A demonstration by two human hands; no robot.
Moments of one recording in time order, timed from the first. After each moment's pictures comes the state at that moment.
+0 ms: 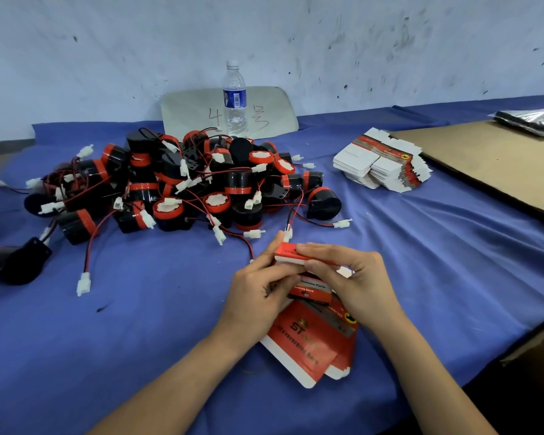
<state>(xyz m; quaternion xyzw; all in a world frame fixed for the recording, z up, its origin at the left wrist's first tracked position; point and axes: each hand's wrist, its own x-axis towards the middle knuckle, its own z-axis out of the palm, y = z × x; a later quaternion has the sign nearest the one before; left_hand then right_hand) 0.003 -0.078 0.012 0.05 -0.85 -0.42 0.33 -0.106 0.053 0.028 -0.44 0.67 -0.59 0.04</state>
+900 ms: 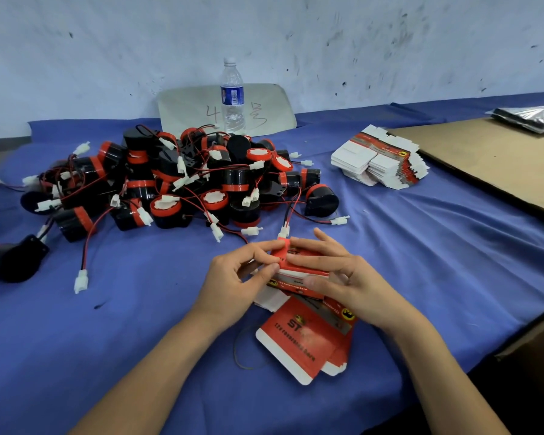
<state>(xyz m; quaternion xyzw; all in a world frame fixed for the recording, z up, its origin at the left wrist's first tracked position) 0.011 -0.102 0.015 0.07 -0.78 -0.56 0.28 -0.117 0.065 0.033 -0.55 0.68 -0.46 0.16</state>
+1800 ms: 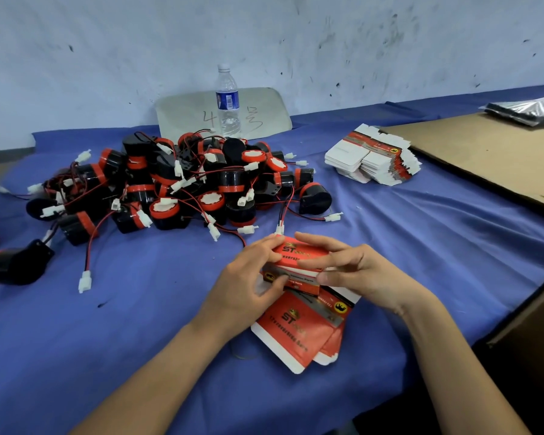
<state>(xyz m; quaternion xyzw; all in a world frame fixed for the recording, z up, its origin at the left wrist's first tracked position) 0.012 -0.086 0.016 0.02 -0.90 -0.30 0.31 -0.131 0.084 0.037 -0.47 0.59 -0.56 0.34</state>
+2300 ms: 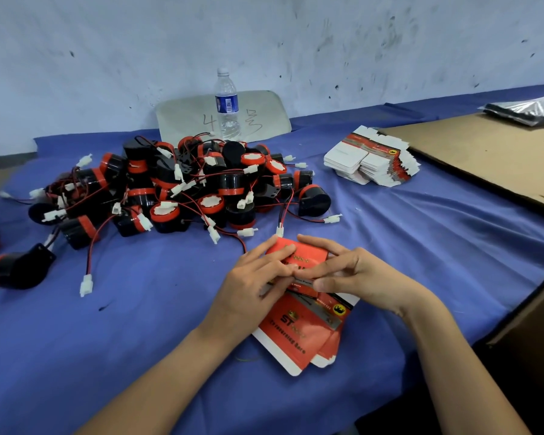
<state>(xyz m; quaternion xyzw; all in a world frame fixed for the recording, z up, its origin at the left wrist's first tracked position) 0.007 -0.078 0.014 -0.03 -0.91 -0.24 0.34 -0.133 0.082 0.038 -0.48 0.63 -0.51 0.34</state>
